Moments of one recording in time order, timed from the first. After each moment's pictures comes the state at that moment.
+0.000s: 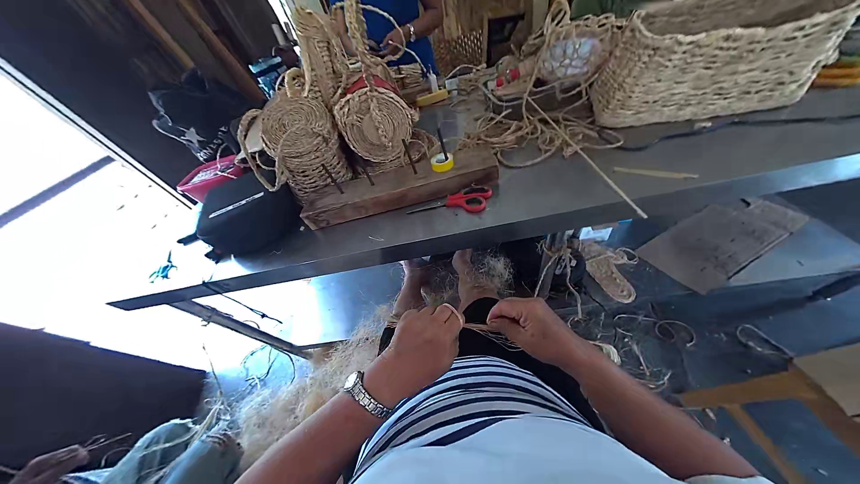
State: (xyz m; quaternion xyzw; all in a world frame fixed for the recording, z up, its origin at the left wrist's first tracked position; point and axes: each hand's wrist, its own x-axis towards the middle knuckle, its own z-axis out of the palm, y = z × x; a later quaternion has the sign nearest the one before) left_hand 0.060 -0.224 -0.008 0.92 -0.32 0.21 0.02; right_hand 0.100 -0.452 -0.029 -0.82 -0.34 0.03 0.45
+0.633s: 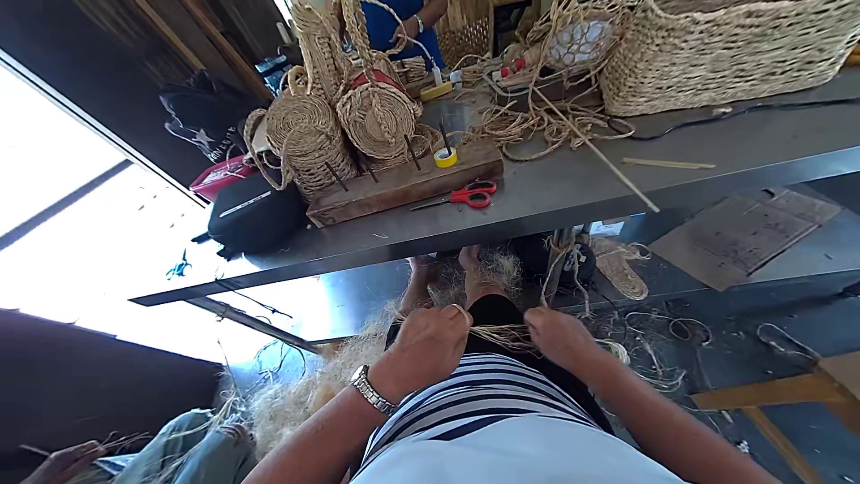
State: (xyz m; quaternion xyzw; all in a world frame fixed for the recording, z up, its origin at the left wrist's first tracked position) left_hand 0.060 -0.221 -0.002 0.91 -0.35 0.20 0.08; right_hand 0.102 -0.472 -0.064 -0.95 -0.18 0.14 0.20
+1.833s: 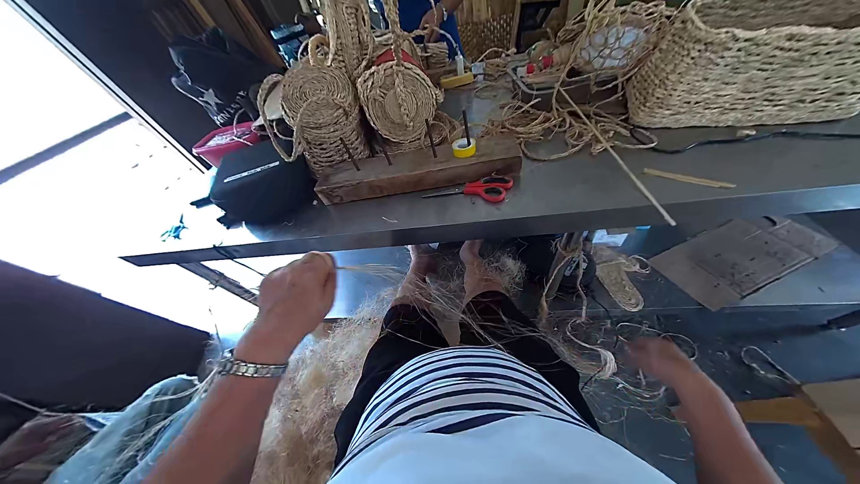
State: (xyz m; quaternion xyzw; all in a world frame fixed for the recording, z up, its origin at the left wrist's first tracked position) left_hand 0.048 -0.093 0.056 0.99 -0.02 0.16 0.00; right_hand 0.111 -0.630 -0.137 -0.94 0.06 0.23 0.25
